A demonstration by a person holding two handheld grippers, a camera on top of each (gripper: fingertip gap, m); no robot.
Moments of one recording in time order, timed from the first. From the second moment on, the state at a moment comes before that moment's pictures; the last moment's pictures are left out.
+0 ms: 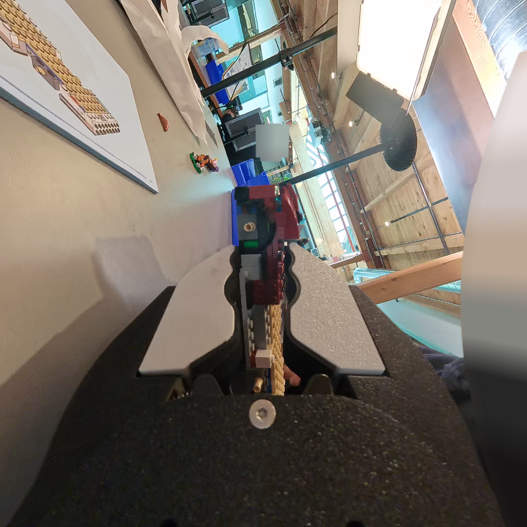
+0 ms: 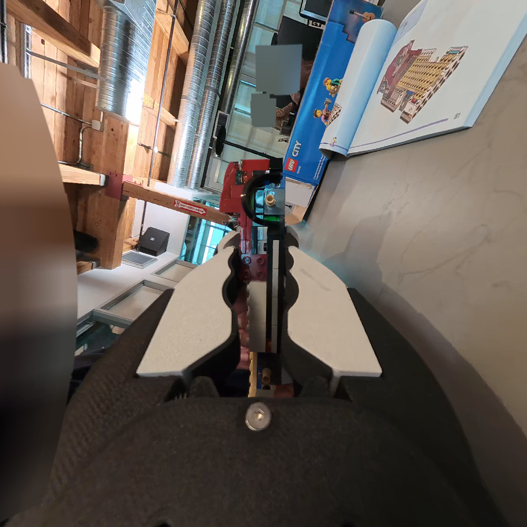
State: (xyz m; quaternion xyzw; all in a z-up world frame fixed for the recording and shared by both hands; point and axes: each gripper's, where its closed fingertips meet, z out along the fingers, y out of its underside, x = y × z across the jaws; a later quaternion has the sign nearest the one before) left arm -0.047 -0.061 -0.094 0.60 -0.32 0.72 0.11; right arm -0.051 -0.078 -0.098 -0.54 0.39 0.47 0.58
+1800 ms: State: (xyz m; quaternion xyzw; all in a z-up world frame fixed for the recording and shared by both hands) left arm -0.067 -0.088 -0.111 0.64 -0.38 0.64 0.19; right arm -0.050 -0.071 -0.085 -0.81 -0.21 -0.14 0.53
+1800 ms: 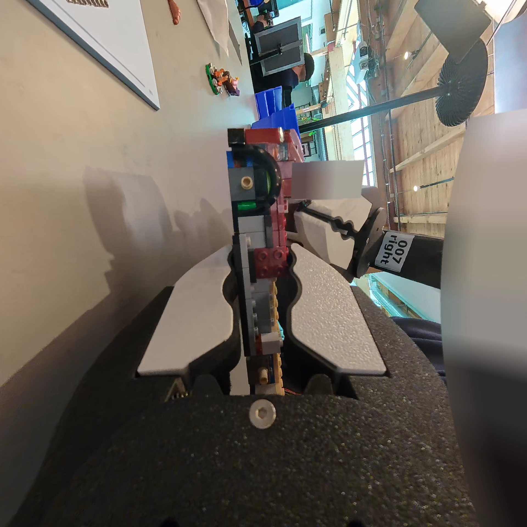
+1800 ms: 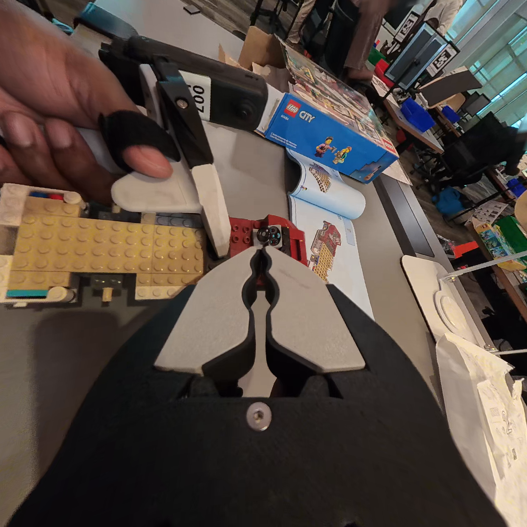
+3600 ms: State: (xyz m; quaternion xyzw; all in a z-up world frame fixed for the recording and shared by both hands) left arm -0.065 -0.099 -0.126 0.68 -0.40 0.59 0.16; right arm -0.044 -0.071 -0.103 -0.82 -0.21 -0.24 0.48
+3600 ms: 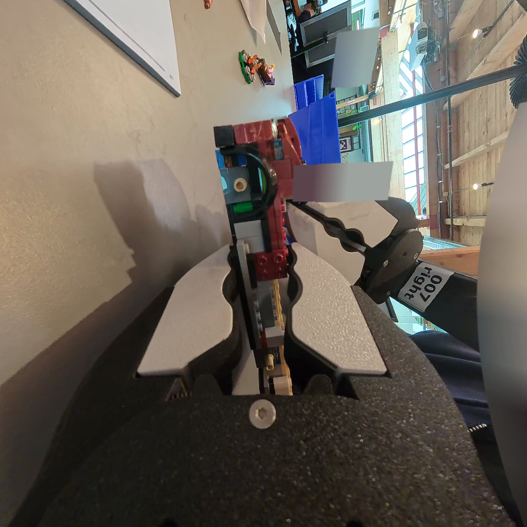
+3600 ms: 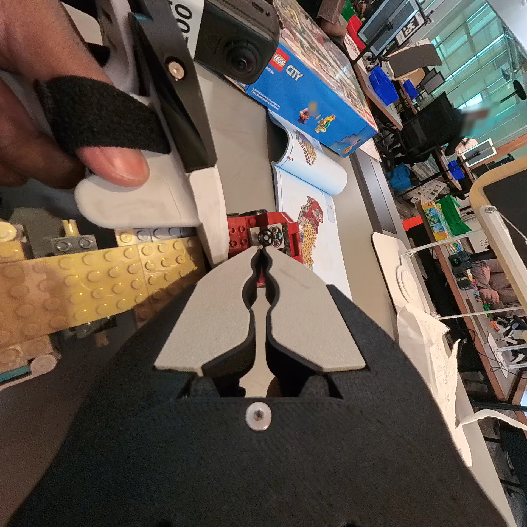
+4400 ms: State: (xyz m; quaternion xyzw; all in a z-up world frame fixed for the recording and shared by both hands) left arm -0.056 -0.073 -0.115 0.65 -0.27 0.66 0.25; right arm -0.023 -0.117 -0.093 -0.85 -0.08 -0.20 0.48
